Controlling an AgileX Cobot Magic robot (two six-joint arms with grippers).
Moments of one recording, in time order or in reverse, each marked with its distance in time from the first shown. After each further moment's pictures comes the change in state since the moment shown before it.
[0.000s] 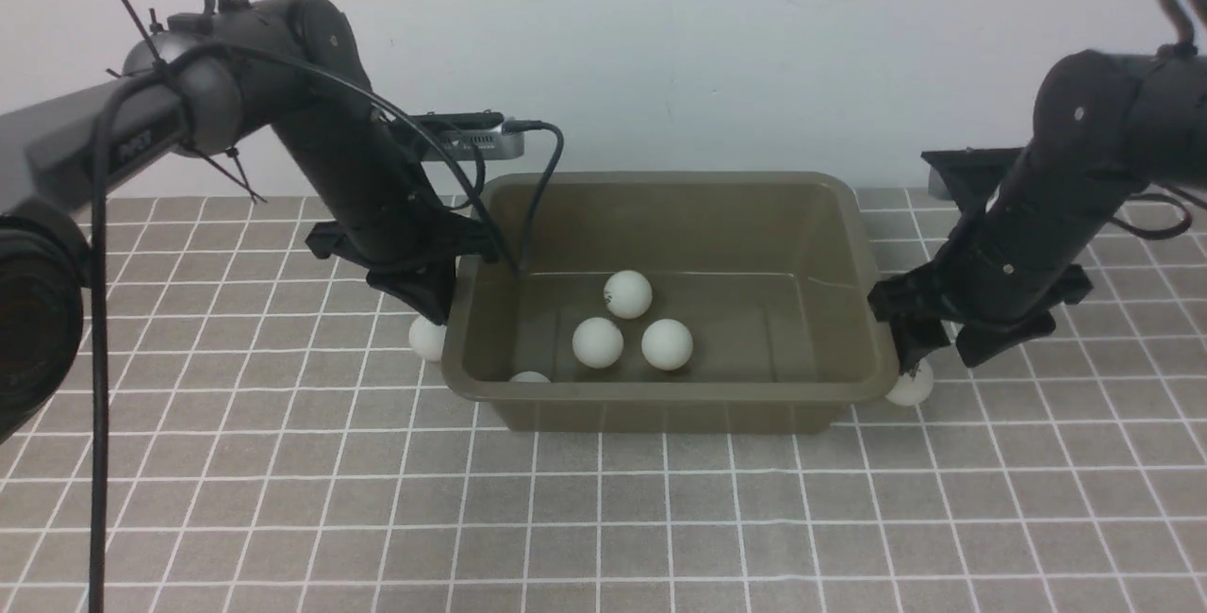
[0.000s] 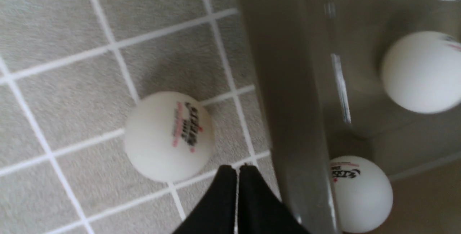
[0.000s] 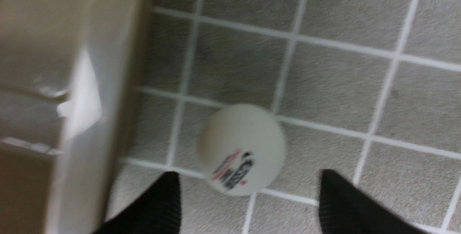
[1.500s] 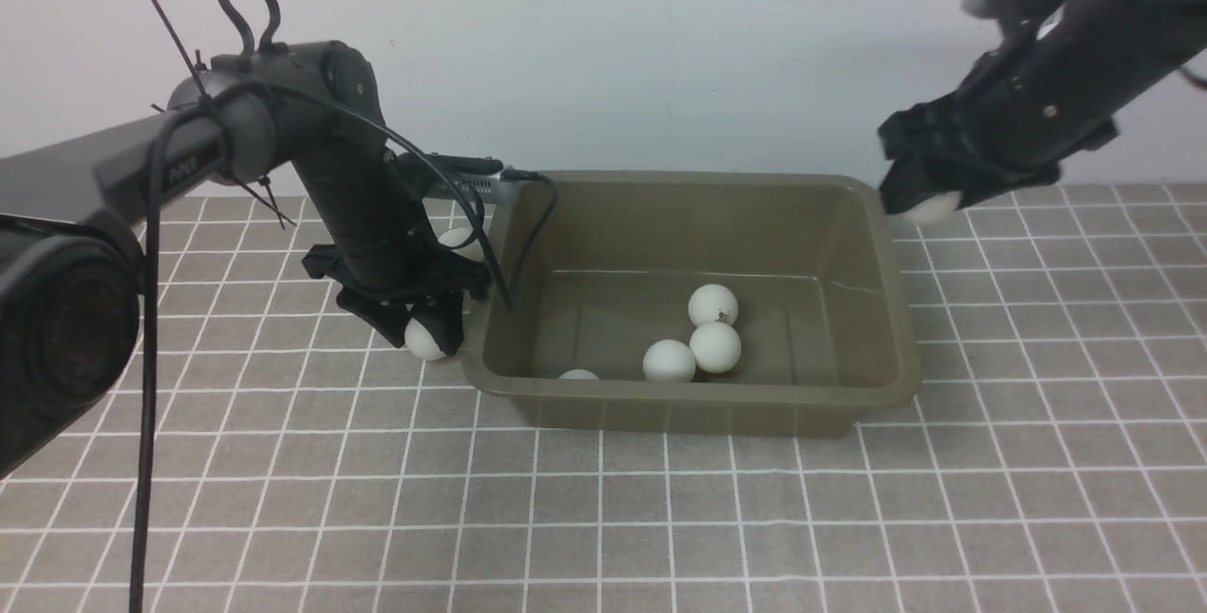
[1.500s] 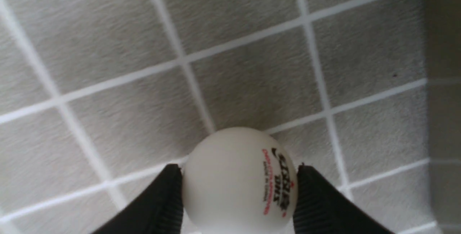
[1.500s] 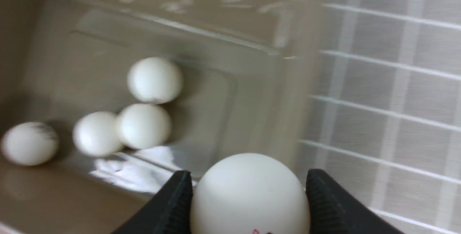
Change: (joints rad) right arm 0.008 -0.129 -0.186 0.126 0.063 -0.053; left arm 0.009 0.098 -0.072 0.126 0.032 -0.014
